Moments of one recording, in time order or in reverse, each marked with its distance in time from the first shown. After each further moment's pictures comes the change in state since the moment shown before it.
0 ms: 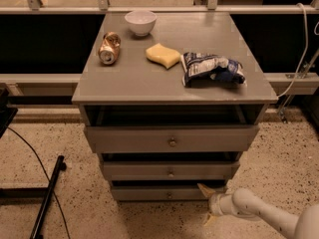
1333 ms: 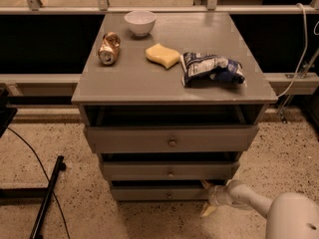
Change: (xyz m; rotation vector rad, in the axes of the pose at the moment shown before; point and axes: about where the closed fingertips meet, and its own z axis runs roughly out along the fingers) arm 0.040 -0.037 0.041 0.009 0.061 0.078
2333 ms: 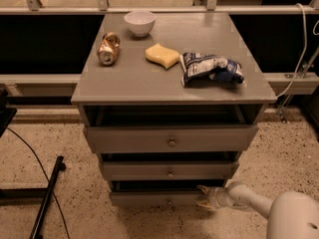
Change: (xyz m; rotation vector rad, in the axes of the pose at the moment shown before) arm 0.001 0.018 0.000 -0.035 0.012 -0.012
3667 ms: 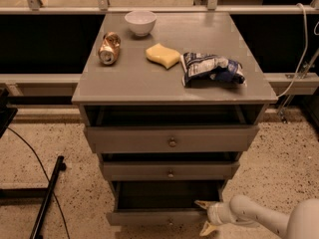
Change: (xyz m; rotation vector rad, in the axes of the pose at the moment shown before) arm -0.037 0.064 -0.025 -0.068 -0.066 -0.016
